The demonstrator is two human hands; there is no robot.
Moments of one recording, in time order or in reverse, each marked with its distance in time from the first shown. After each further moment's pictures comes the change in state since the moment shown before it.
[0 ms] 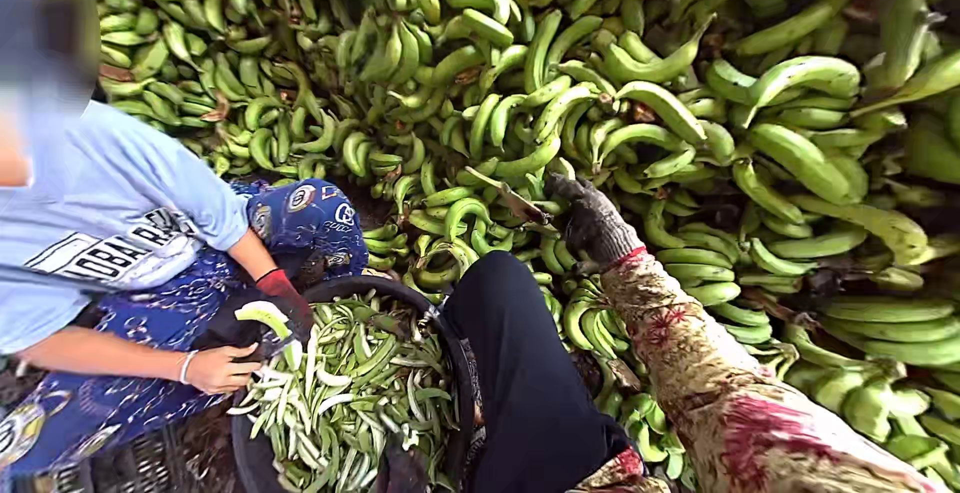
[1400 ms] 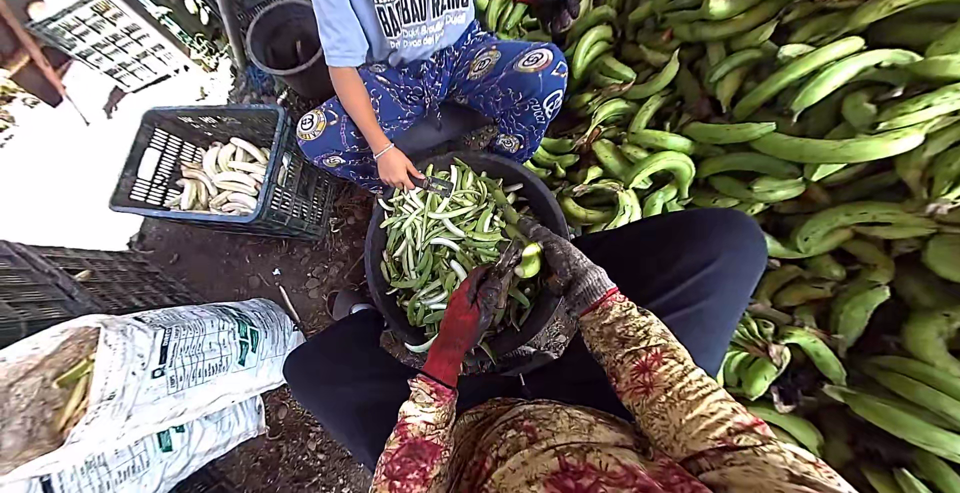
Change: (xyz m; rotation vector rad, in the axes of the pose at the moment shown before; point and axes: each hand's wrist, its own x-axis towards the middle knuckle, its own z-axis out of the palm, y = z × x) left_hand -0.010 0.071 0.002 0.440 -0.001 0.374; right_hand -0.172 0.100 0.237 0.138 -0.859 0.587
